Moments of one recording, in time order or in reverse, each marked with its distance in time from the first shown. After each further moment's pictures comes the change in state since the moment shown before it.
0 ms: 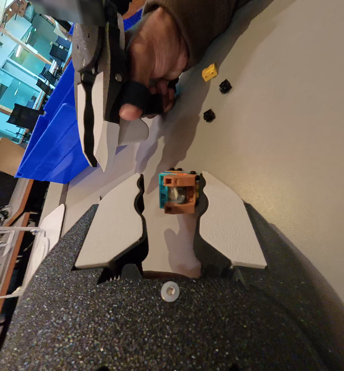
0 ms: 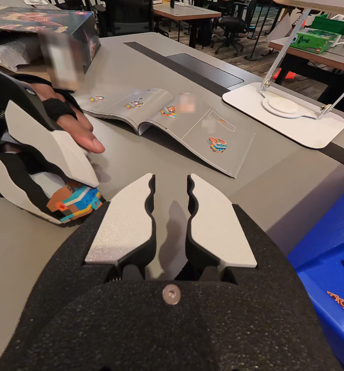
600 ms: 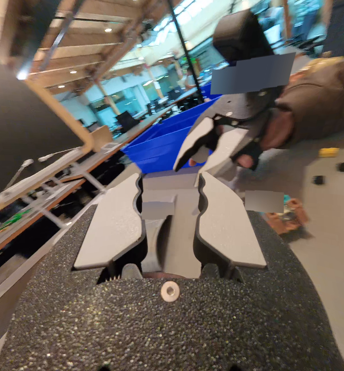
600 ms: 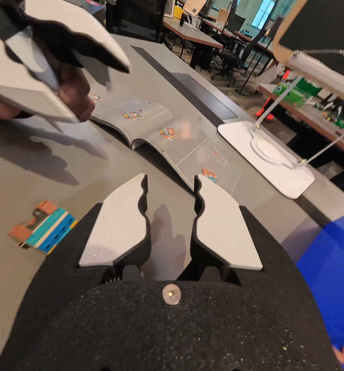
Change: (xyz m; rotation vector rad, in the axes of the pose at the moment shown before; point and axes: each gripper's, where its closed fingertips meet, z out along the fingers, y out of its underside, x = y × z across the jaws) left arm -0.105 0.012 -0.067 0.257 -0.490 -0.363; right arm 0.000 -0.026 0.030 0.048 0.028 -0.258
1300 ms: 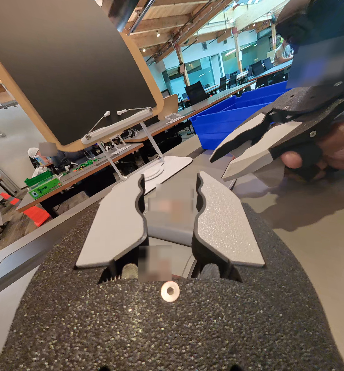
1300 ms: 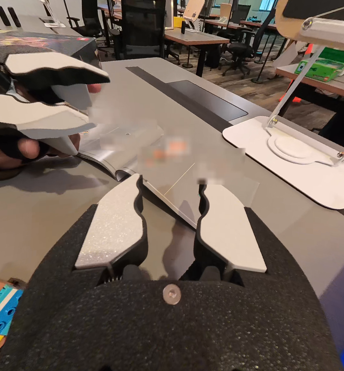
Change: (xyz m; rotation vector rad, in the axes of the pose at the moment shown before) left arm -0.066 0.039 -0.013 -0.127 -0.394 -0.074; right arm 0.024 -0.006 0.053 0.033 -0.069 0.226
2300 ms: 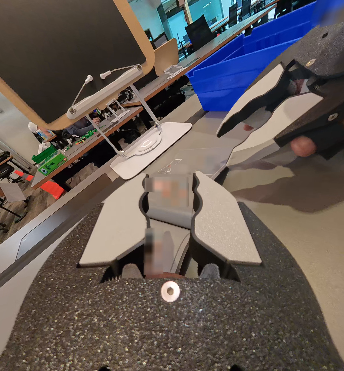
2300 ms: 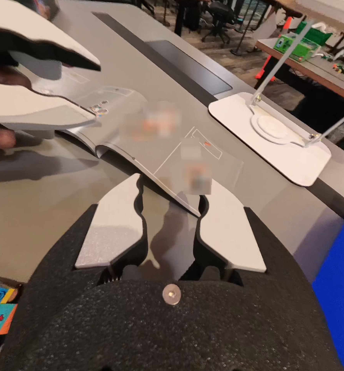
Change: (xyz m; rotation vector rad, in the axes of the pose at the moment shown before) left arm 0.014 0.023 0.006 -0.228 -0.003 0.091; right arm 0.007 0.023 -0.005 -0.159 0.139 -0.090
